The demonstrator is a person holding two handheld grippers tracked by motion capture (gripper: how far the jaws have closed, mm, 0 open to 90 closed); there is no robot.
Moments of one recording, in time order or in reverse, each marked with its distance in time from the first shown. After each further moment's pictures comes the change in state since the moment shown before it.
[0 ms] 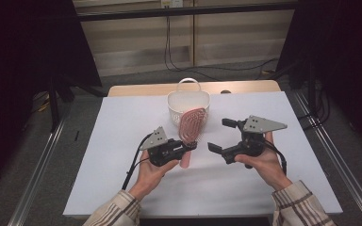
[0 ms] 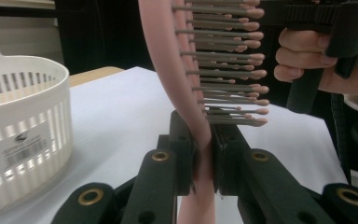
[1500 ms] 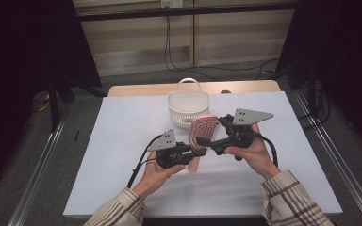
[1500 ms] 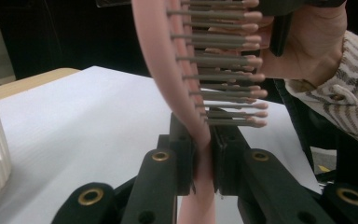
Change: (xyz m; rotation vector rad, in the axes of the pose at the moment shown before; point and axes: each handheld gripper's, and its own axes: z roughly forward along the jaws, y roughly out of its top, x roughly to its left) left arm -0.009 -0.005 0.012 0.019 -0.157 0.051; right arm -0.006 0.010 0.030 -0.021 0.173 -0.029
